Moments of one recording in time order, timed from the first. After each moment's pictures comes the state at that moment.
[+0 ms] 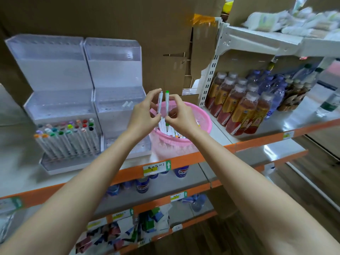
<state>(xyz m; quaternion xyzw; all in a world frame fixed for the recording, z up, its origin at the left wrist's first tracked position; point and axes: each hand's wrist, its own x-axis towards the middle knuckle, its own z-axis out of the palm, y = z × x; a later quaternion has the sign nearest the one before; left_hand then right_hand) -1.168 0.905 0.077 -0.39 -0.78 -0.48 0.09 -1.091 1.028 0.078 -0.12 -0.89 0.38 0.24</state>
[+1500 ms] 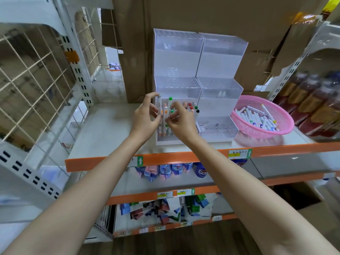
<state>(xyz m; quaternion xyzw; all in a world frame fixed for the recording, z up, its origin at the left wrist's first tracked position) -1.241 0.615 0.036 -0.32 -0.78 -0.50 0.17 -1.184 0.744 0.038 -0.04 -0.88 0.39 0.25</state>
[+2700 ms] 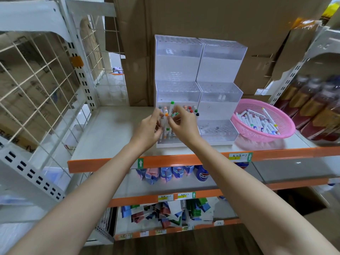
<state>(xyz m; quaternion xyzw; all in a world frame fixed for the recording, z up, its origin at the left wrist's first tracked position) -1.235 0.610 0.022 -0.37 -0.84 -0.38 0.10 -1.186 0.753 0.034 -0.02 -0.88 0.38 0.28</state>
